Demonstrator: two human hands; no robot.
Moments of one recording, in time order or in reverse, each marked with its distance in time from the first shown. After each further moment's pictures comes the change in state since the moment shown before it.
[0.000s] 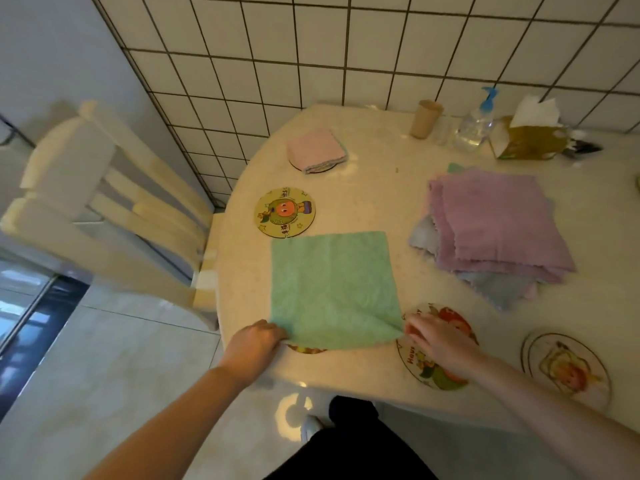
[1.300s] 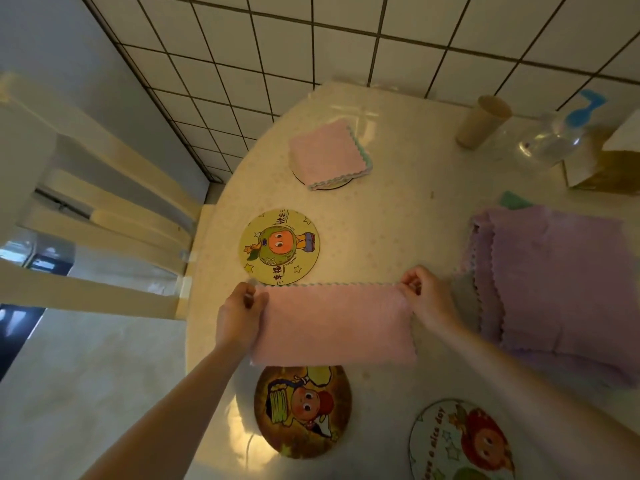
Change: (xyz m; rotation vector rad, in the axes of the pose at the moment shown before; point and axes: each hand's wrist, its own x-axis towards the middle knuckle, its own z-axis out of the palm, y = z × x) left_hand 0.177 -0.065 -0.022 -0.706 0.269 -0.870; right_hand 0.234 0.018 -0.066 0.425 0.356 0.245
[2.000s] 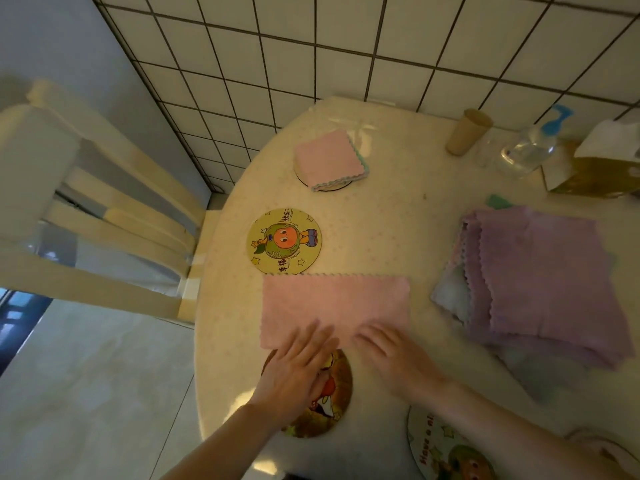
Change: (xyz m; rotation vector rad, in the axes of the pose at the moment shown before) left_hand -0.105 -0.042 0.041 0.738 -0.205 0.994; right_hand -0.119 0.006 0.035 -0.706 -0.198 -0.791
